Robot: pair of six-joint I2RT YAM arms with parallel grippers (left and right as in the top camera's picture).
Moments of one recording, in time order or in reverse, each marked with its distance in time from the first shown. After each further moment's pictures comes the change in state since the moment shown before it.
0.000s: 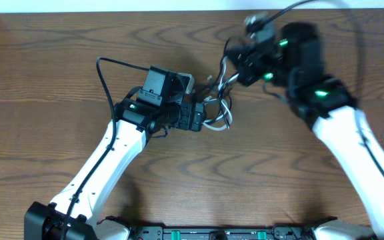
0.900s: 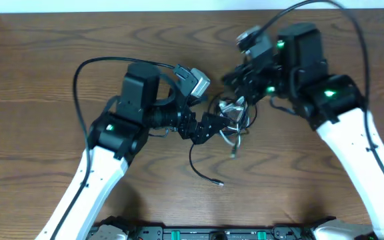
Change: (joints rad) left arm 0.008 -0.228 0.000 0.185 0.521 0.200; right arm 0.066 0.043 0.097 -0.441 0.007 -0.206
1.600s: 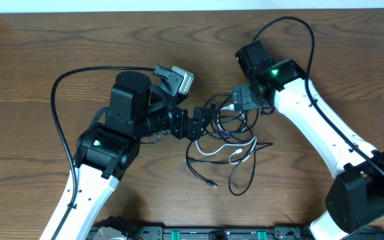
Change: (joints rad) left arm 0.000 -0.088 0.000 -0.082 -0.278 -0.148; right arm 0.025 0.288 -0.002 -0.227 0.544 0.369
